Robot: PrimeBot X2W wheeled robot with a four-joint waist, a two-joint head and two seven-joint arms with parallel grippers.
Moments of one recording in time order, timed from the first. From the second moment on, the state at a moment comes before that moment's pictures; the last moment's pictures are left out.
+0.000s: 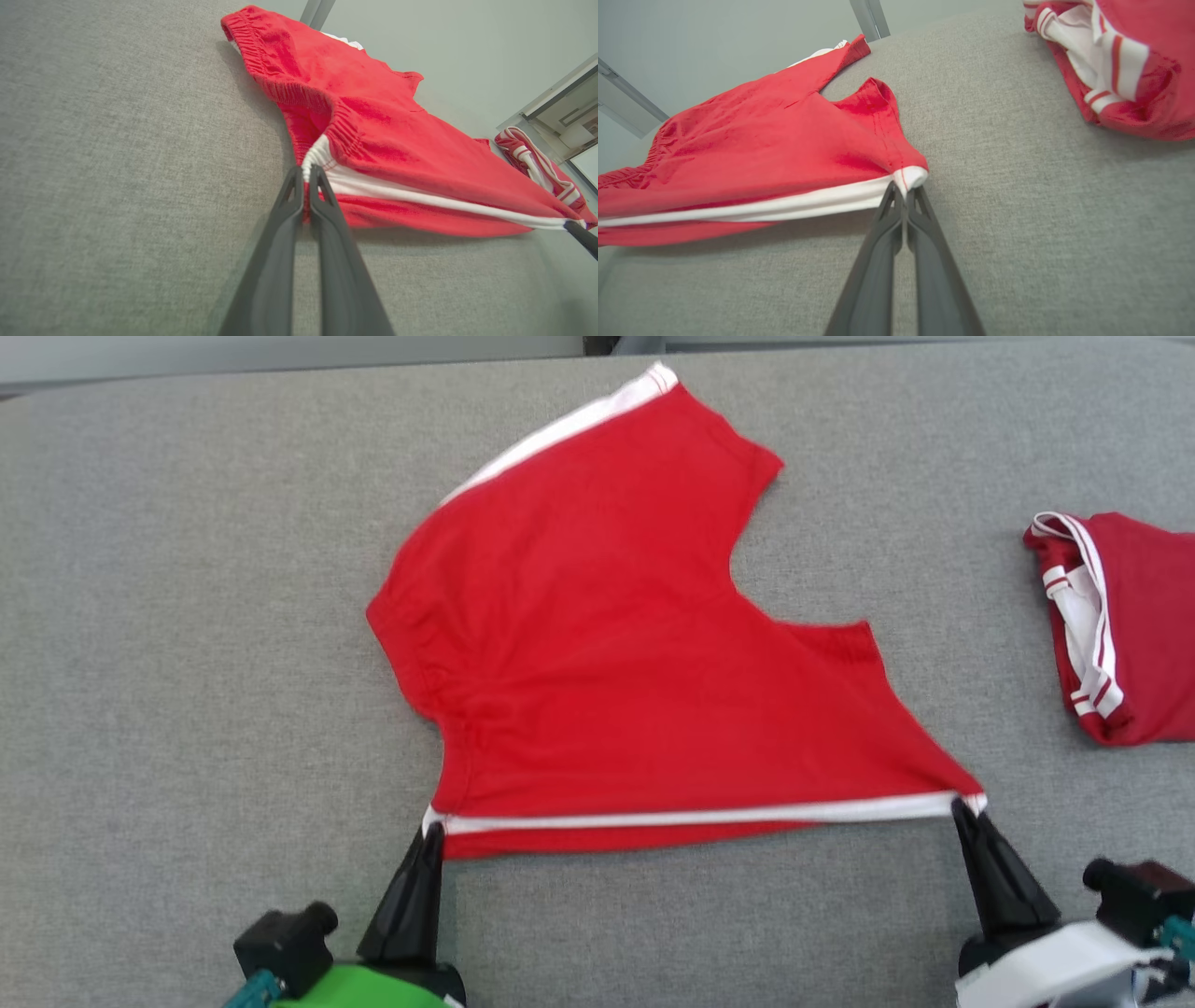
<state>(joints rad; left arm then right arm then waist) -0.03 0.14 -0.33 0.20 -0.60 -0.08 -0.26 0.01 -0.27 0.15 0.17 0.54 0.13 -0.26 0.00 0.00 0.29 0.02</state>
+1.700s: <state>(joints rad) -0.46 0.05 -0.39 0.21 -0.85 0.19 -0.01 -0.73 -0.28 0.20 0.47 0.50 0.13 -0.05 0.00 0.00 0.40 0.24</state>
